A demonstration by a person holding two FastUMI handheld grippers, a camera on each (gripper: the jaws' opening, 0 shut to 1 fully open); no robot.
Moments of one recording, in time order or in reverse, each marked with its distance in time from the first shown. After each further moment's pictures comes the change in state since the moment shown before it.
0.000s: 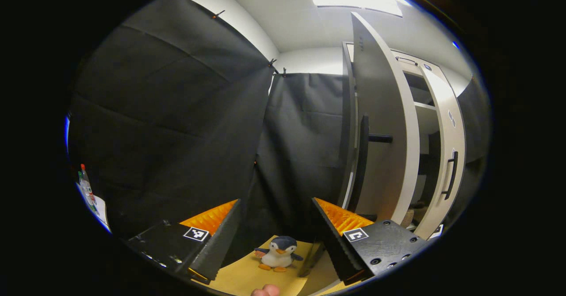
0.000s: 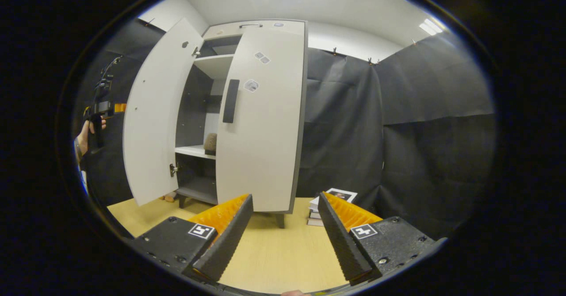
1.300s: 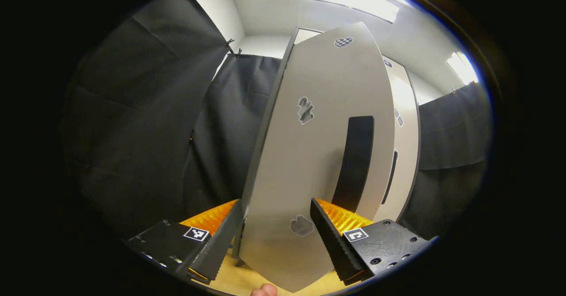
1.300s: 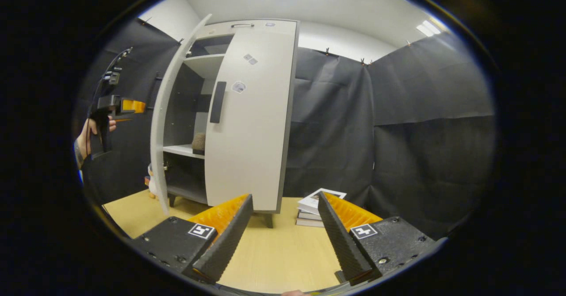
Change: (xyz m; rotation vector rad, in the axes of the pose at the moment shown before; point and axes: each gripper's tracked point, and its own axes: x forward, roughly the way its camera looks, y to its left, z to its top) left arm -0.006 -0.162 -0.024 -0.144 0.098 -0.336; right arm -0.005 -0.026 0.006 -0.015 -0.004 -0.059
